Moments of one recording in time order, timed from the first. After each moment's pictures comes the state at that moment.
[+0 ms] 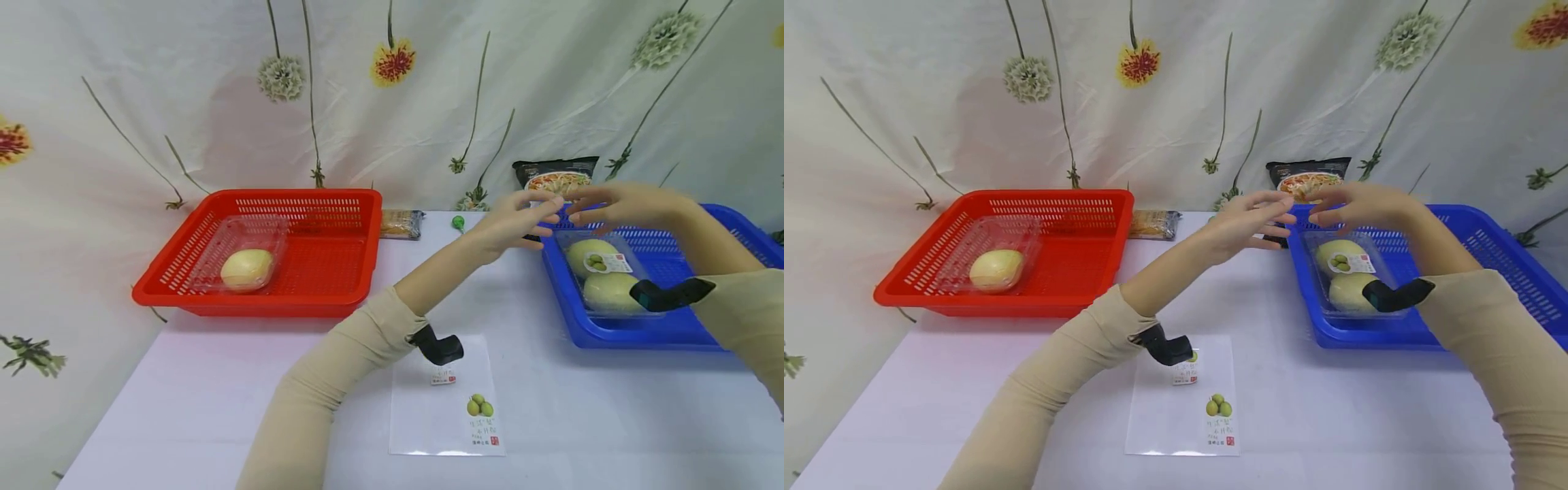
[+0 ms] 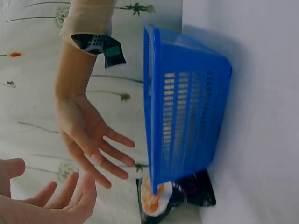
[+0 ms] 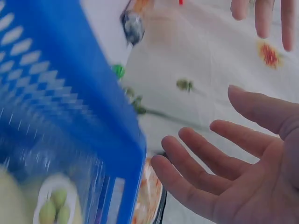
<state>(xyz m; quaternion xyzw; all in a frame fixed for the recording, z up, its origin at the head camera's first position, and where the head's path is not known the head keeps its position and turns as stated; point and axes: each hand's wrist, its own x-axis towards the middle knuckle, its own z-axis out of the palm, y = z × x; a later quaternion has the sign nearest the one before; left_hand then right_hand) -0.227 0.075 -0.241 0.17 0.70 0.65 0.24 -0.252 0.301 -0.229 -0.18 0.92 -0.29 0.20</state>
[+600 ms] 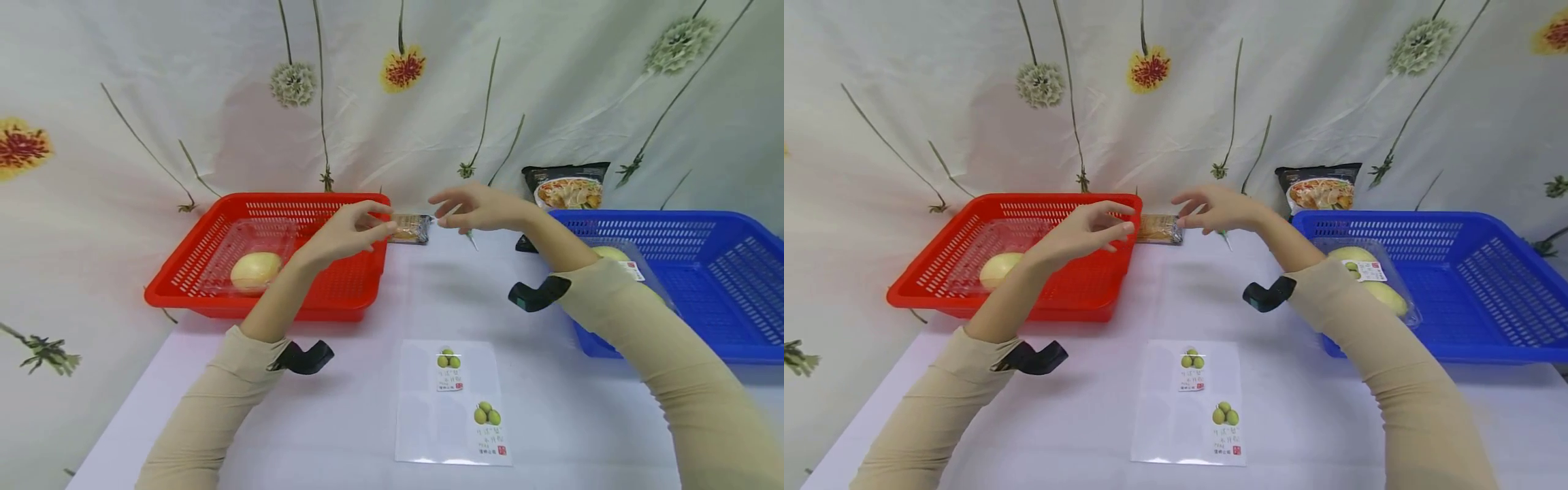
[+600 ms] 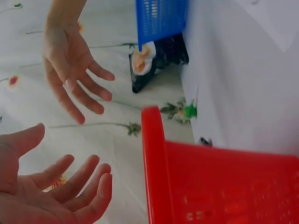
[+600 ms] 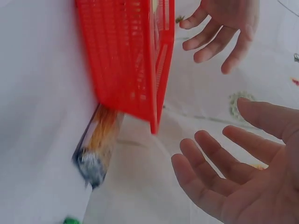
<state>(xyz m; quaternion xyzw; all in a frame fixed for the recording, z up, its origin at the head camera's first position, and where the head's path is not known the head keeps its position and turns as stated) -0.232 -0.130 -0.245 0.18 0.87 0.45 0.09 -0.275 0.126 -0.232 -0.33 0.87 -0.33 0.15</state>
